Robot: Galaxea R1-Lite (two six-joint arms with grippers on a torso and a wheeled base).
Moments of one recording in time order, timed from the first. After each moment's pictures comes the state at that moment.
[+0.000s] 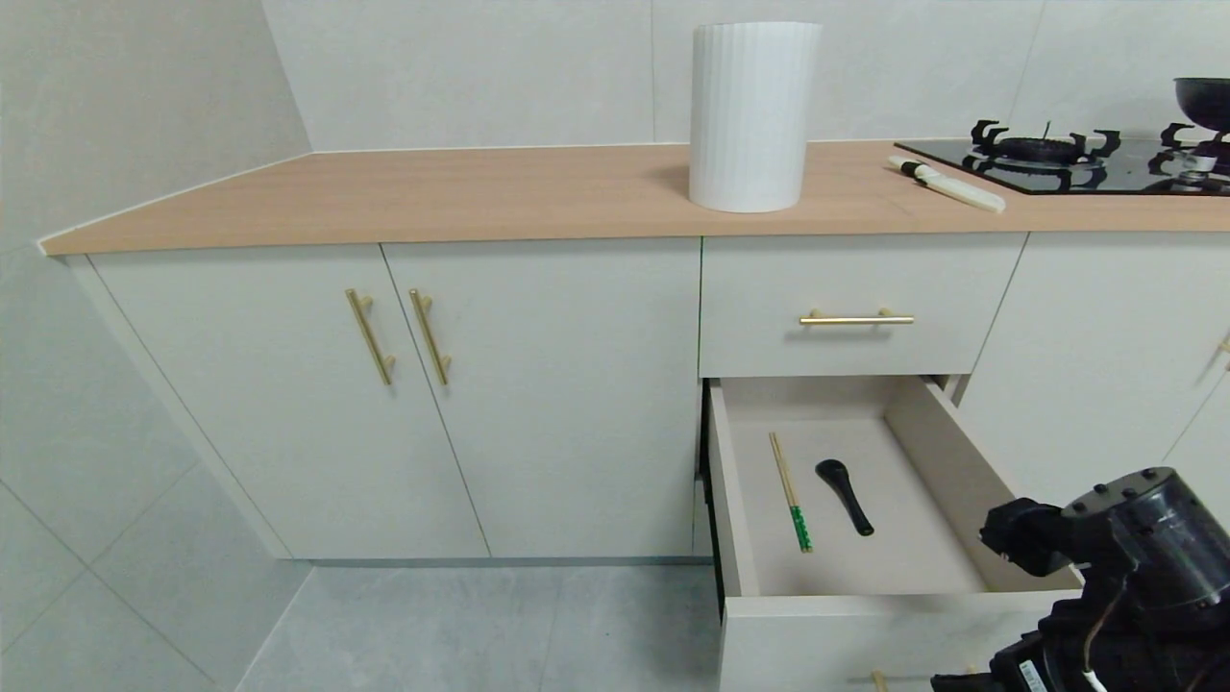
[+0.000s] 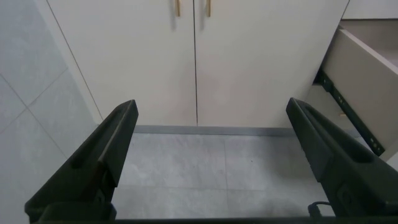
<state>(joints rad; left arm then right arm) 0.00 0.00 0.00 0.00 0.03 0.00 0.52 1.46 -0.50 0.03 -0.10 0.16</state>
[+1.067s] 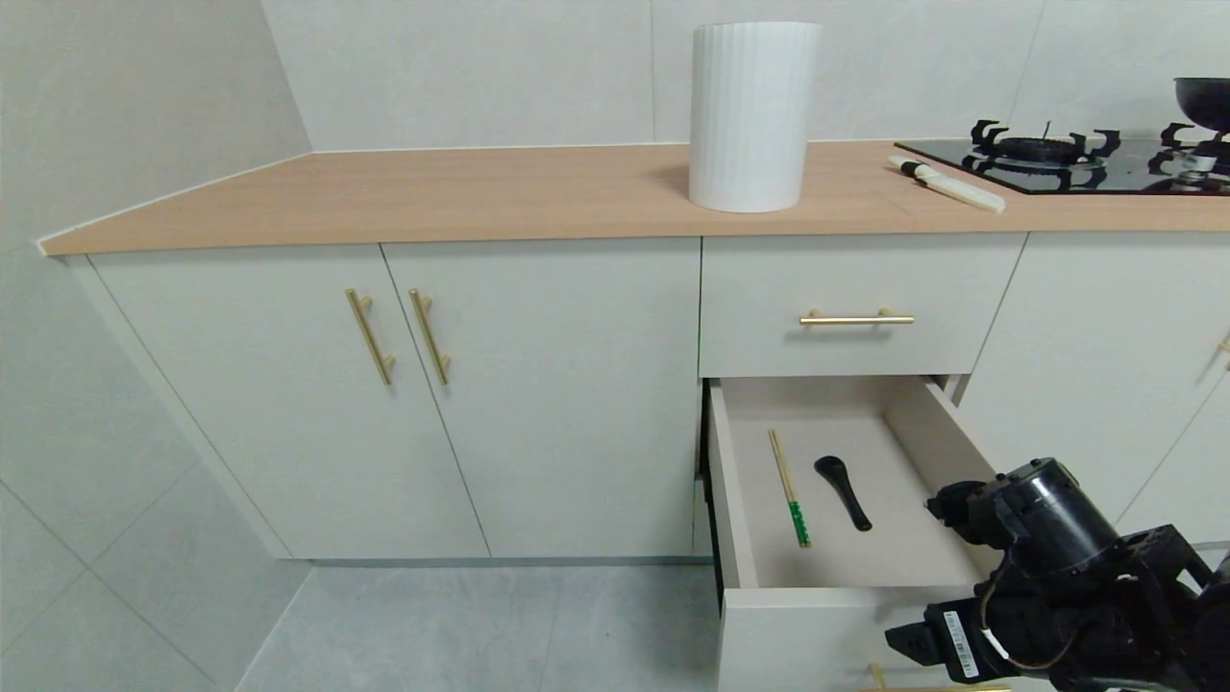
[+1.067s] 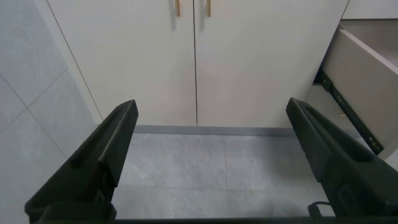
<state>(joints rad) 0.00 0.00 0.00 0.00 0.03 0.00 0.52 1.66 -0.56 -0.10 -0.21 0.32</state>
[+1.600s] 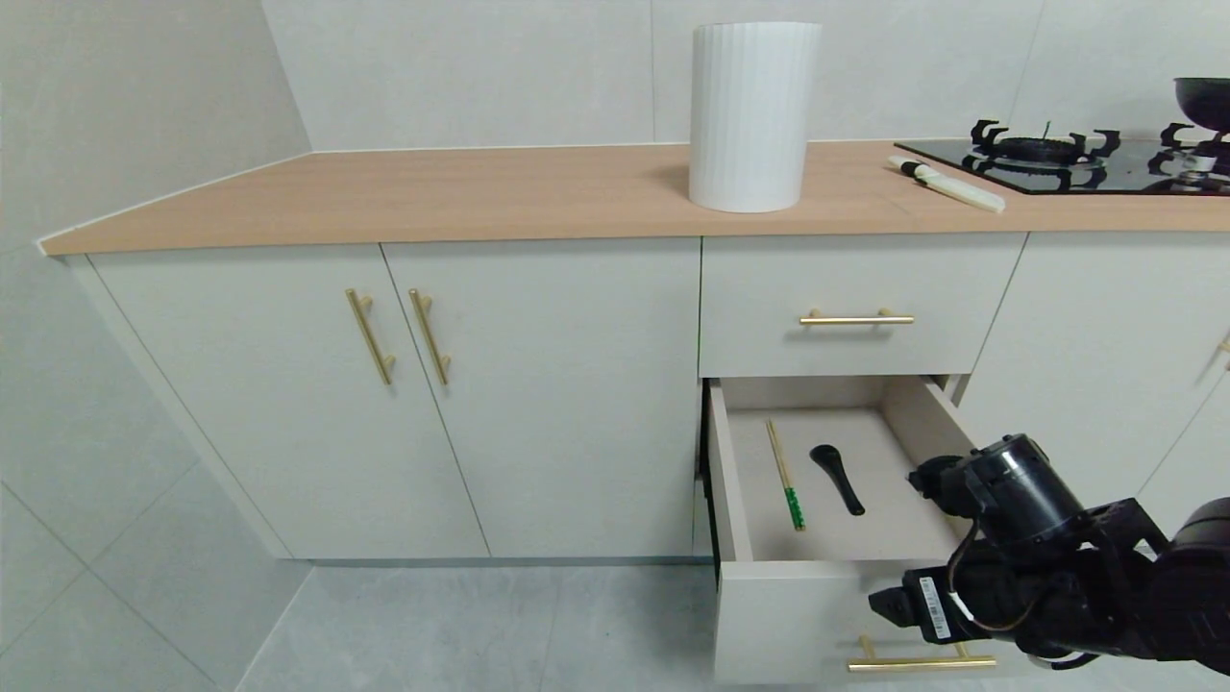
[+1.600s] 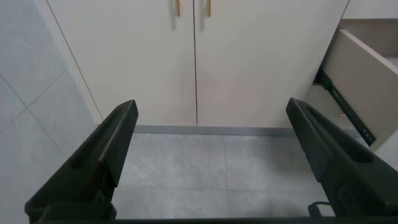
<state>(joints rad) 0.00 0.00 0.00 0.00 0.03 0.00 0.51 1.72 -0.64 -0.12 -0.25 0.32</state>
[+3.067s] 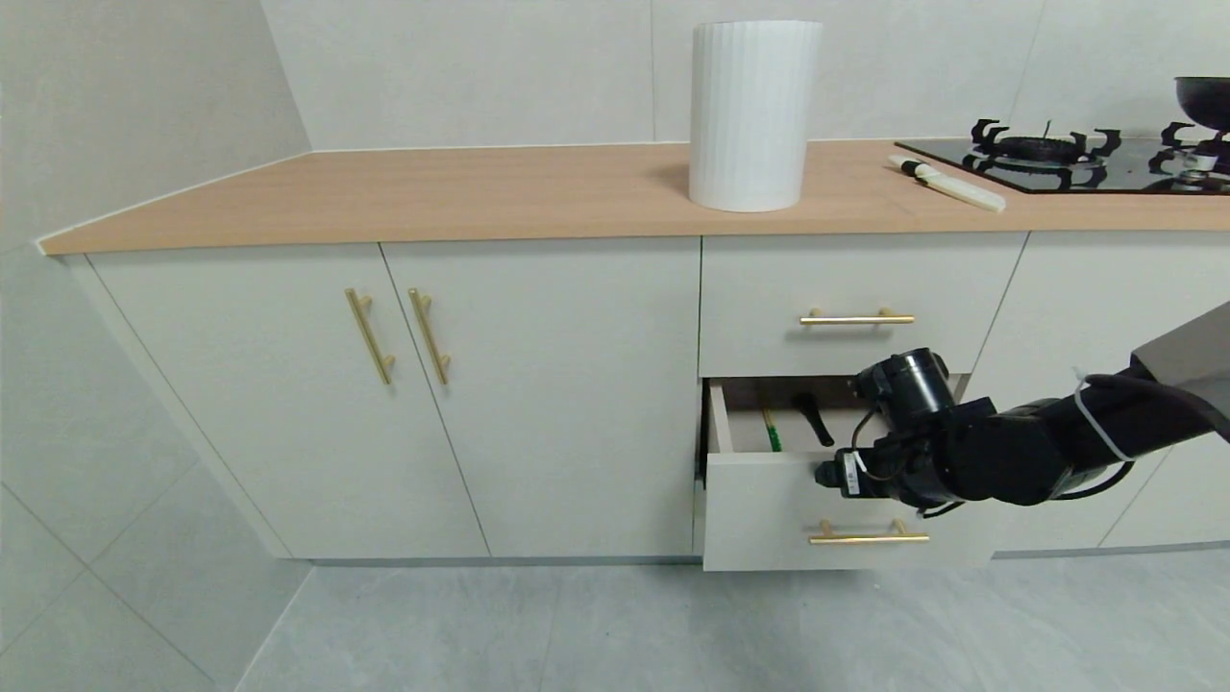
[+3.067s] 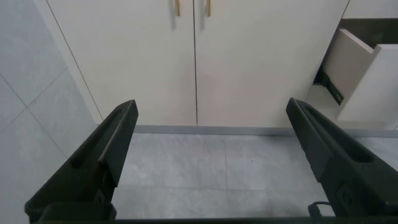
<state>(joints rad) 0.00 0.00 0.00 0.00 0.03 0.00 0.37 2.08 -1.10 -0.17 -0.26 0.27</state>
